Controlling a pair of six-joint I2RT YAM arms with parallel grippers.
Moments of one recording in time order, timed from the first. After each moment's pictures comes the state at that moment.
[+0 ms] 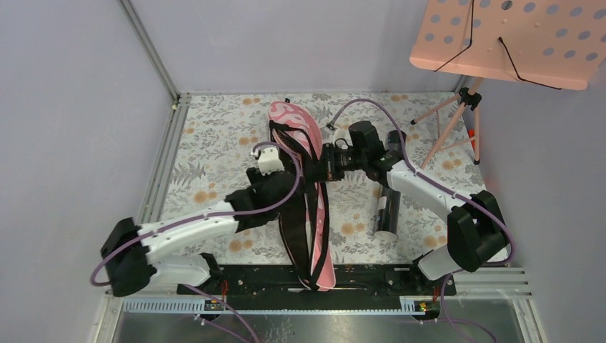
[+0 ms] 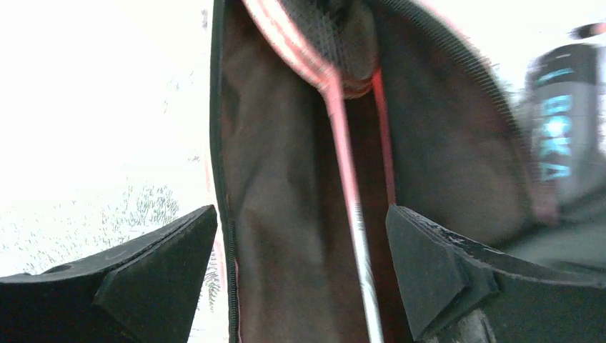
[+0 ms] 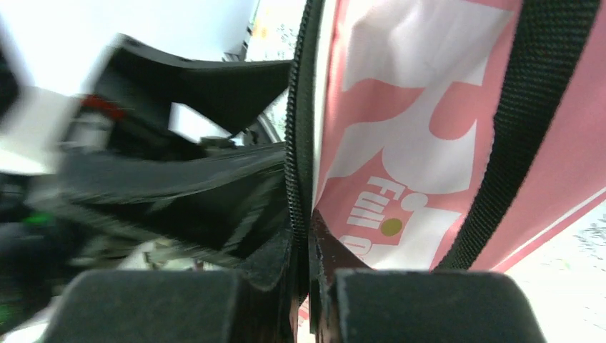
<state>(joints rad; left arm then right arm) -0.99 1.25 0.80 -0.26 -0.80 -0.85 0.57 1.50 1.02 -0.10 -0.75 0.72</state>
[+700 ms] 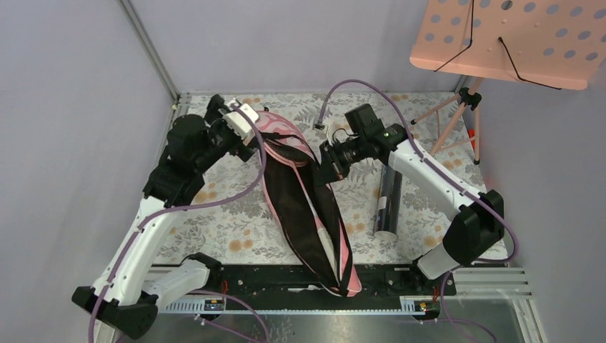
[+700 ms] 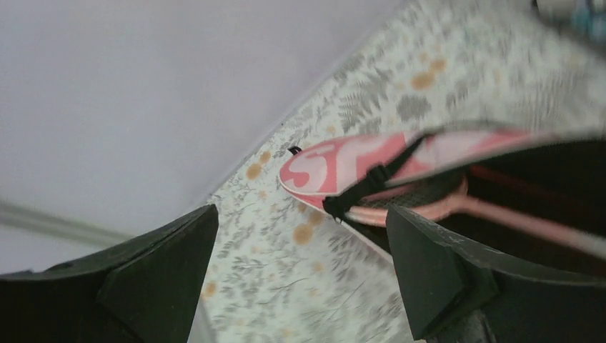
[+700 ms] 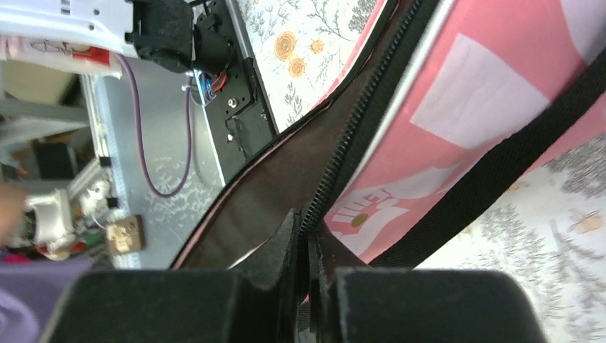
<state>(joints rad) -0.45 0.95 1.19 -0.34 0.00 0.38 0.58 1.53 1.33 -0.70 -0.84 0.02</state>
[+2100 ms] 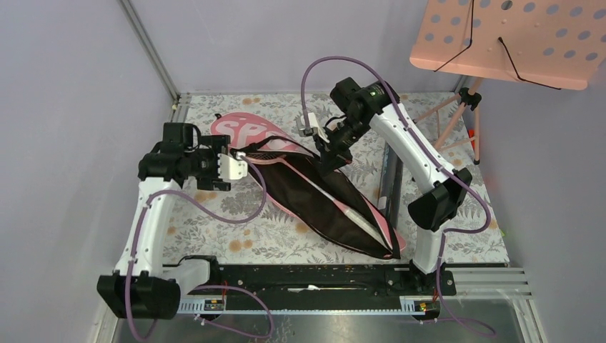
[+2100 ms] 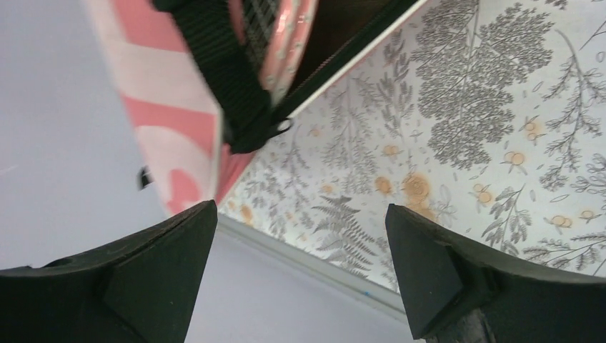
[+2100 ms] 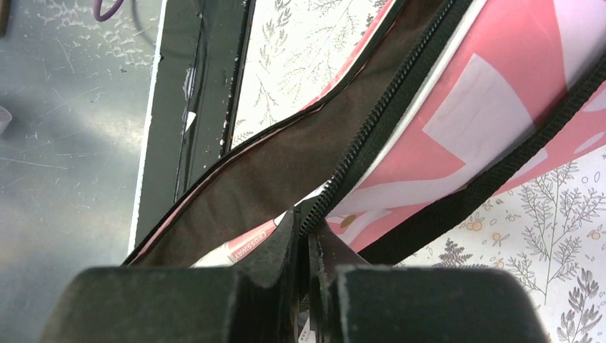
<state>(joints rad) -0.02 1.13 1.19 -1.03 0.44 1.55 0.60 1.90 2.13 -1.61 -0.80 -1.01</state>
